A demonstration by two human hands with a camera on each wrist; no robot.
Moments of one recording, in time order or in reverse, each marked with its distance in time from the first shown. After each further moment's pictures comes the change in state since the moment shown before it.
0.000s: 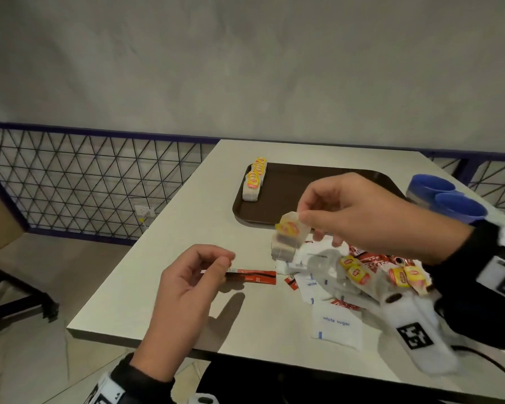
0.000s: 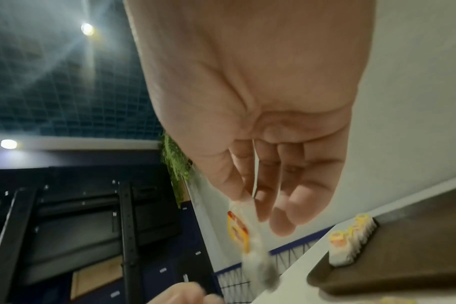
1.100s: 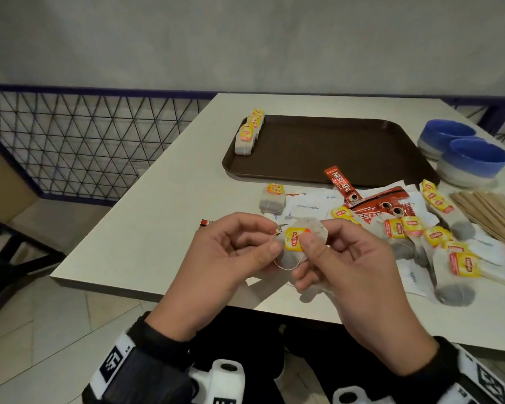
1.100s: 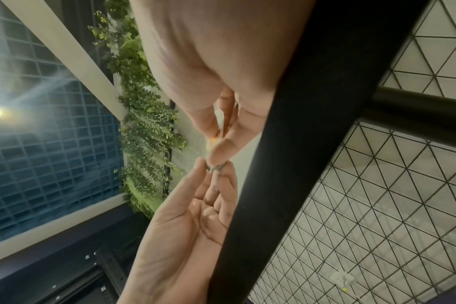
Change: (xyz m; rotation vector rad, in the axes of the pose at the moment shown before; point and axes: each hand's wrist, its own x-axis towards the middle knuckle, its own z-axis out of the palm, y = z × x) left_hand -0.024 -0.005 0.053 -0.138 -0.257 -0.144; right_hand -0.072 0.074 0.118 1.026 0.381 0.039
